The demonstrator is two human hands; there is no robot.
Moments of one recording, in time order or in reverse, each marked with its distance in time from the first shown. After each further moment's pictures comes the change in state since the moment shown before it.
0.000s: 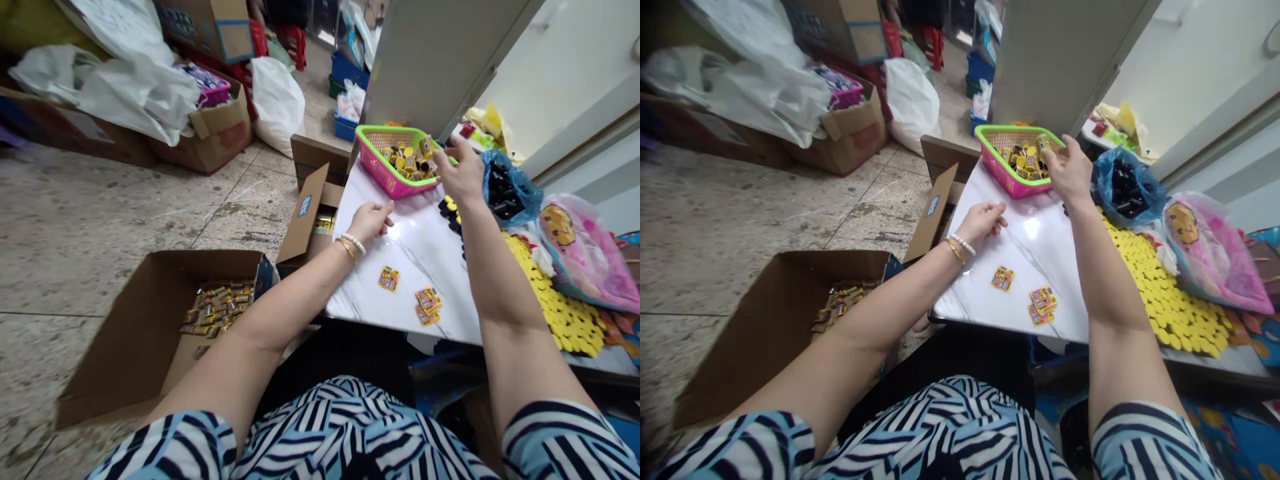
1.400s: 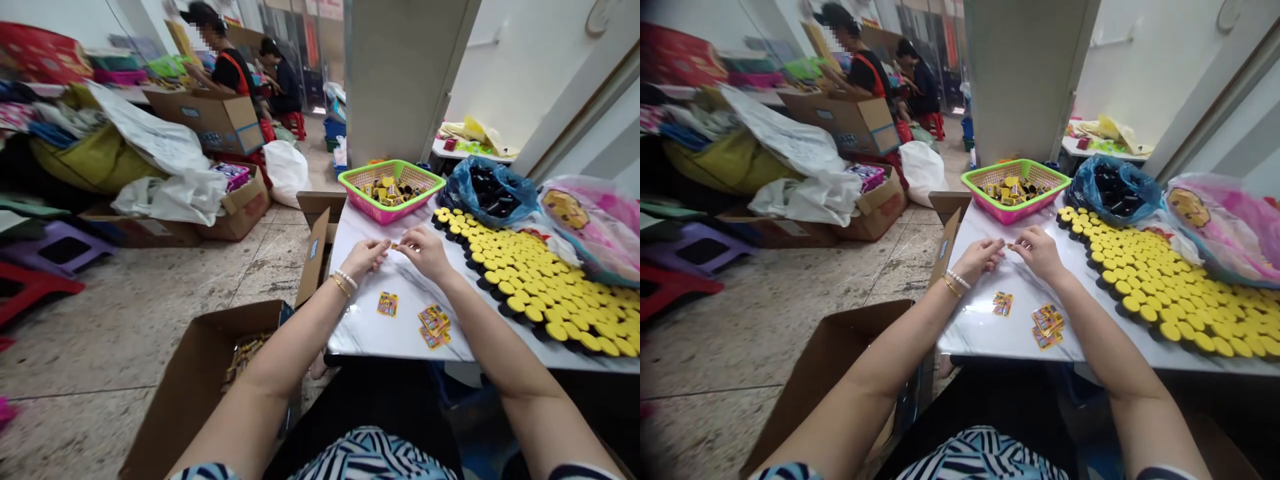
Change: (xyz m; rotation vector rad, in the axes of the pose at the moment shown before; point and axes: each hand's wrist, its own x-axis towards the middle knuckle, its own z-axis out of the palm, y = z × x) left_hand -0.002 -0.007 0.011 0.120 -0.213 -0.055; right_hand -0.130 0.012 0.014 -0.032 -0.013 0.047
